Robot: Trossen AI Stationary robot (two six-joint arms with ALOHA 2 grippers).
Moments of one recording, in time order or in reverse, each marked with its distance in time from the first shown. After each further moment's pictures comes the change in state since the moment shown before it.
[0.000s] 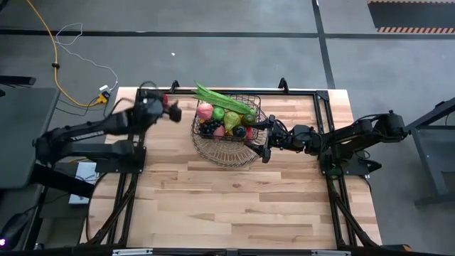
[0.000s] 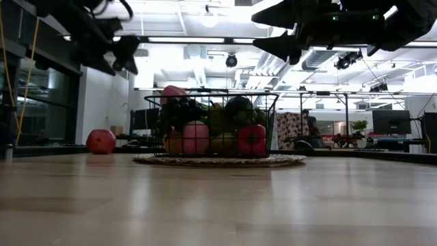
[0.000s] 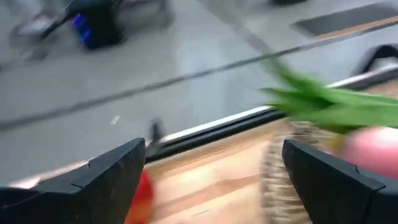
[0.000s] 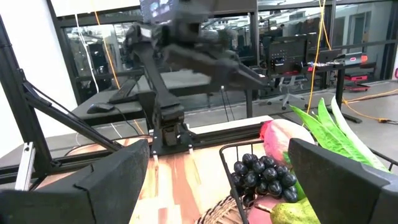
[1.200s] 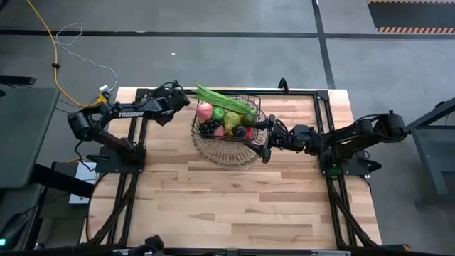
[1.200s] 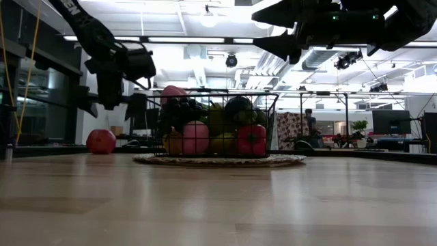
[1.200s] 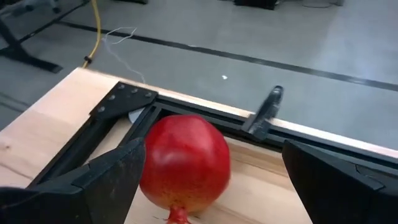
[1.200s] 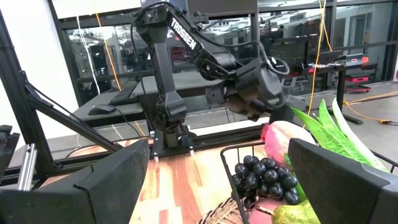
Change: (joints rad) left arm 0.244 0.618 0.047 0.034 -0.257 -0.660; right arm 0.000 0.000 0.000 0.007 -0.003 0.001
